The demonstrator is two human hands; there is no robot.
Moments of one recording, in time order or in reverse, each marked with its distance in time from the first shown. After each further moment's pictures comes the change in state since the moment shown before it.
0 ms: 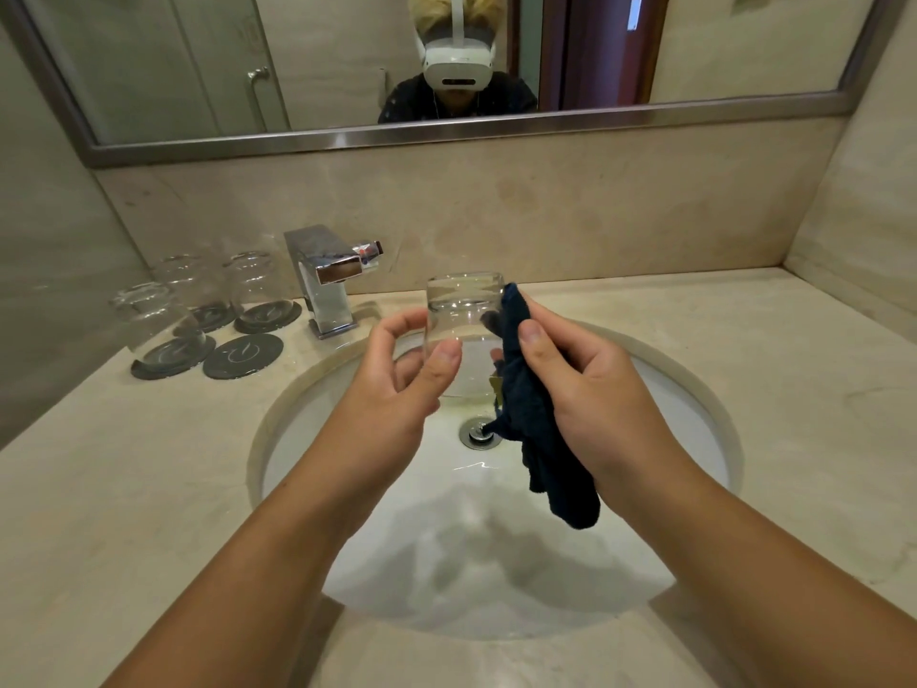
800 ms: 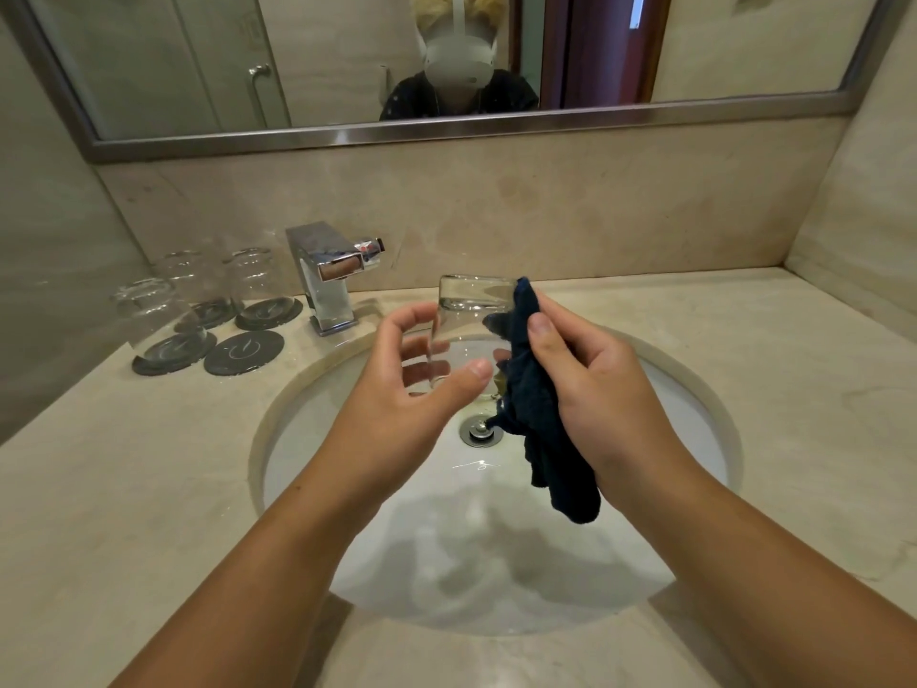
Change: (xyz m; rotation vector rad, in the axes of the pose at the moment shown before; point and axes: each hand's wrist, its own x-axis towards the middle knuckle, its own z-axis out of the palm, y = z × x) left_hand -0.003 0.001 0.002 0.094 0.024 0.007; right_hand 0.002 0.002 0.000 0.004 0.047 -0.011
